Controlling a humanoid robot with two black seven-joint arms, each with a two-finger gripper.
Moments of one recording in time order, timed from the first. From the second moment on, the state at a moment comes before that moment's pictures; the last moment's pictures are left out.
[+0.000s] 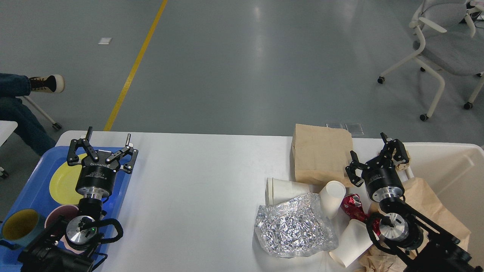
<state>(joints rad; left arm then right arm) -0.31 0.17 -1.23 -0.77 -0.14 -0.58 -0.28 0.31 -0.30 0.87 0.94 -0.06 0.04 0.51</state>
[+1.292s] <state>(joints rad) -0.31 0.17 -1.22 -0.77 -0.14 -0.58 -0.28 0.35 -0.30 0.96 0.87 -0.05 0.04 0.51</state>
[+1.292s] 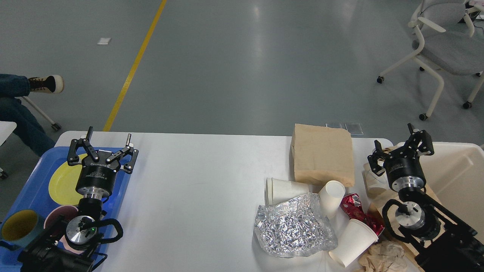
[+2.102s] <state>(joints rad) -0.31 0.17 -1.22 -0.77 -0.14 -0.58 -0.28 0.43 -0.27 0.92 0.89 -0.05 0.09 0.33</state>
